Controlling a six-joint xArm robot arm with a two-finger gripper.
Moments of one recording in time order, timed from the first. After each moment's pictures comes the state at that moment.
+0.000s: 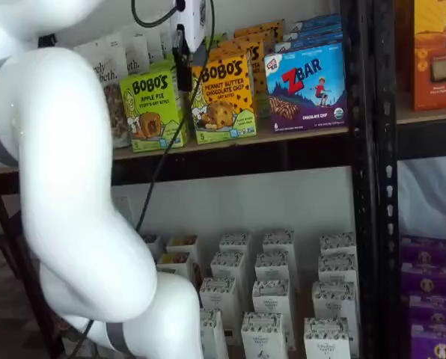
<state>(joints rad) -0.14 -0.48 -1.33 0.29 1.65 -1.64</state>
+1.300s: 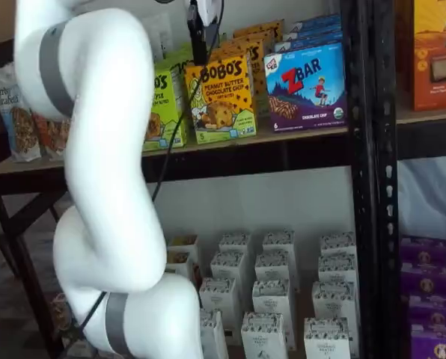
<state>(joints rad) -0.08 -0.16 -1.70 0.18 1.75 -1.60</state>
